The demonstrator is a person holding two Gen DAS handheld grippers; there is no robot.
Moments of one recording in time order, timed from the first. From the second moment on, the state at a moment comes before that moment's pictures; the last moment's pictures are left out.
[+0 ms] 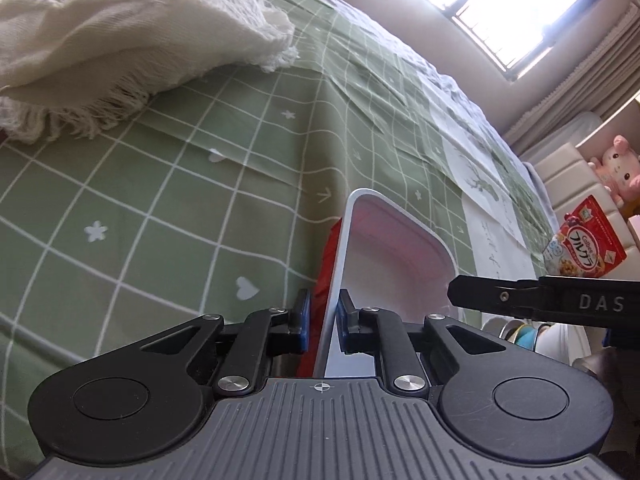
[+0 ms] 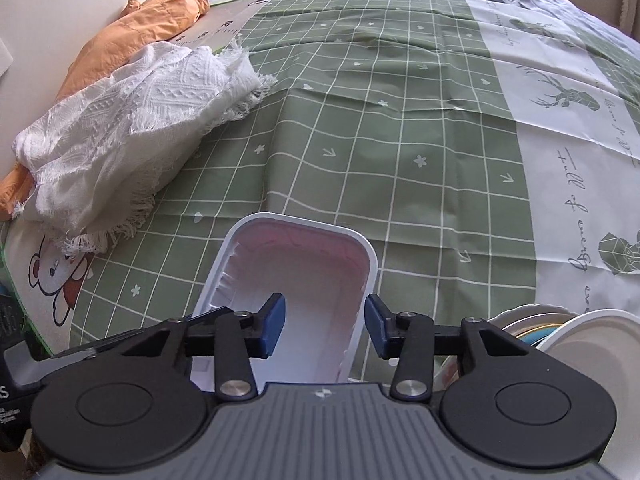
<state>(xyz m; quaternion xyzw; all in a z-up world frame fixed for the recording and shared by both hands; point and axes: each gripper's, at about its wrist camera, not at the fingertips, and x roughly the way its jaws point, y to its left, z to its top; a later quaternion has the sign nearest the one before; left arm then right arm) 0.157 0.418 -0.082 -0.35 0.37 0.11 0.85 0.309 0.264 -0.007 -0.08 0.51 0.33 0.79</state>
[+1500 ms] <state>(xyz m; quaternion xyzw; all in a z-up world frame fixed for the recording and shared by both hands) 0.051 0.395 -0.083 -0.34 0.40 0.13 0.84 0.190 0.227 -0.081 -0.03 0.49 0.41 0.77</state>
